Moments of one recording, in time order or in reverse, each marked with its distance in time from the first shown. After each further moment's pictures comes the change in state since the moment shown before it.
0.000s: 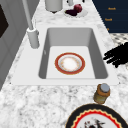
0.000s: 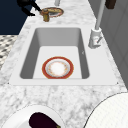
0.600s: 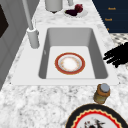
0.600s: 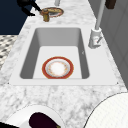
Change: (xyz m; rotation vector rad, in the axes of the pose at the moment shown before) left hand 0.000 0.000 0.000 0.000 0.000 0.000; right hand 0.029 -0.020 0.075 0.108 0.039 0.015
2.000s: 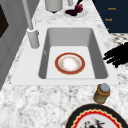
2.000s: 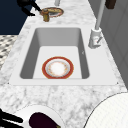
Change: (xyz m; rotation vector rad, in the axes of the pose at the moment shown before) left hand 0.000 0.000 0.000 0.000 0.000 0.000; right hand 0.040 0.049 -0.003 0.004 0.001 -0.005
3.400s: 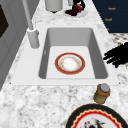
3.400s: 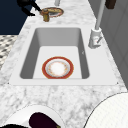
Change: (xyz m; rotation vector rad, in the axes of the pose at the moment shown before) left hand 0.000 0.000 0.000 0.000 0.000 0.000; right hand -0.025 0.013 -0.104 -0.078 0.025 0.014
